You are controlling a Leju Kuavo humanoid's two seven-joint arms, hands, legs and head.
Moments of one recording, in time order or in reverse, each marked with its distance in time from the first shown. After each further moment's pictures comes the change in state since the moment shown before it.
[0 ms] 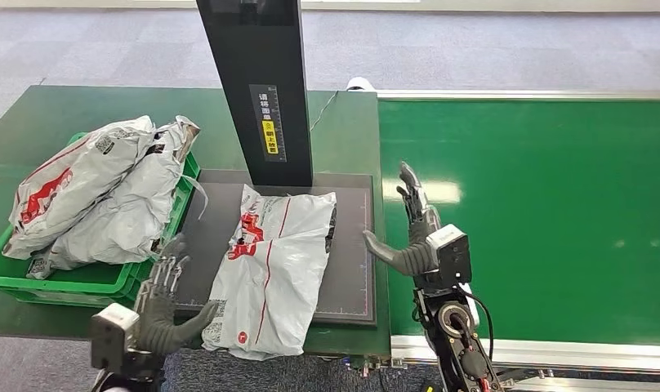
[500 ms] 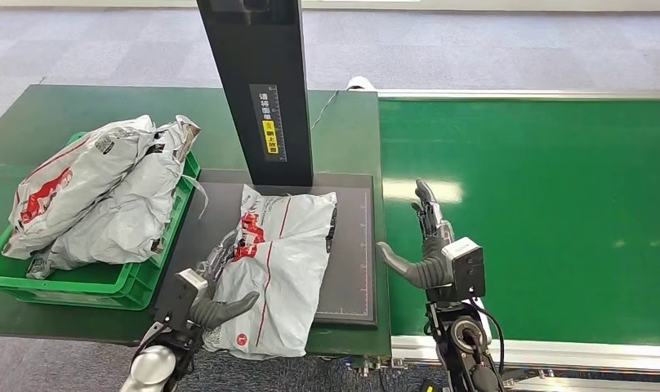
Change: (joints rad) left arm -0.243 0.105 -0.154 0.382 -0.027 0.051 0.034; right arm 0.068 -0.007 -0.065 -0.032 0.000 0.012 0.019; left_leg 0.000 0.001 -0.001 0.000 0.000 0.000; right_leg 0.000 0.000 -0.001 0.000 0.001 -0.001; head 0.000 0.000
